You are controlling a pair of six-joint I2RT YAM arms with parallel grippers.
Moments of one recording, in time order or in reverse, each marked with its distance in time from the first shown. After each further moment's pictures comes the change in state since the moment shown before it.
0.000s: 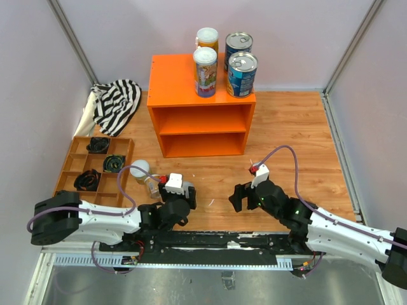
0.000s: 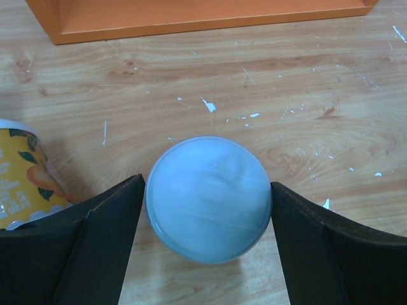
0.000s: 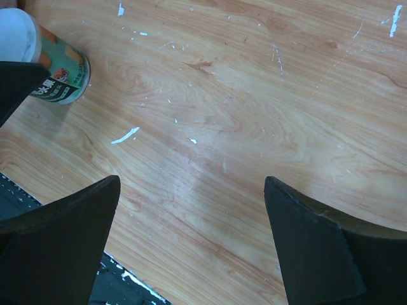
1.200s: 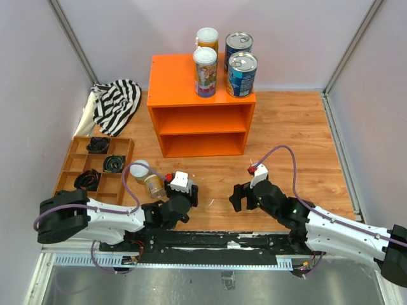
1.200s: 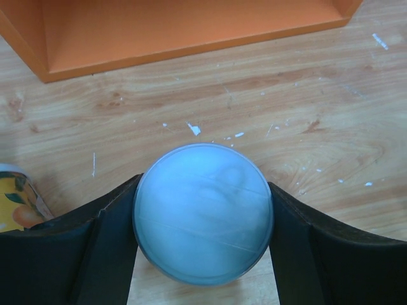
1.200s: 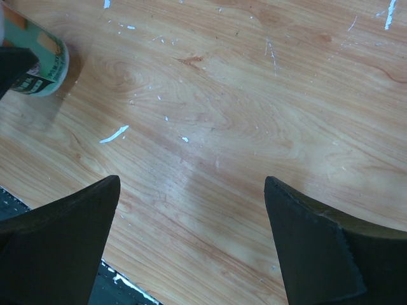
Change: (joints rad) left arm 0.032 0.109 -0.013 0.248 0.034 0.188; right arm 0.000 0.043 0.000 0.007 0.014 -0.001
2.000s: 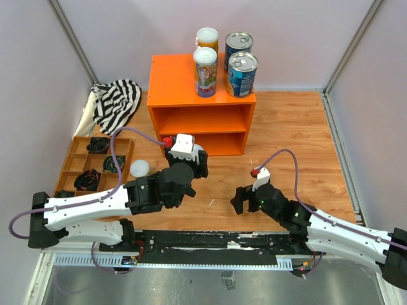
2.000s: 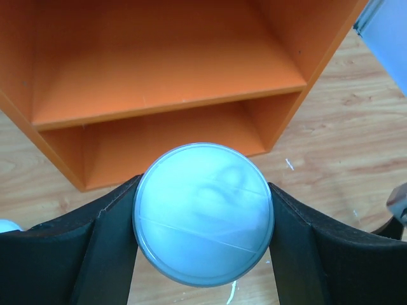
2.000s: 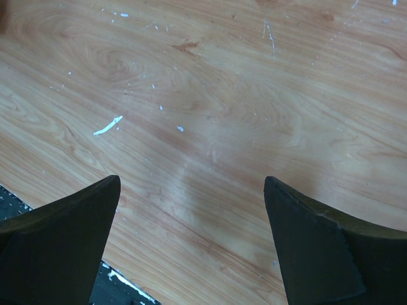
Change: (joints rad) left arm 0.001 -0.155 0.643 -0.604 -0.060 0.108; right arm 0.000 -0.037 -0.055 0.019 -0.003 0.024
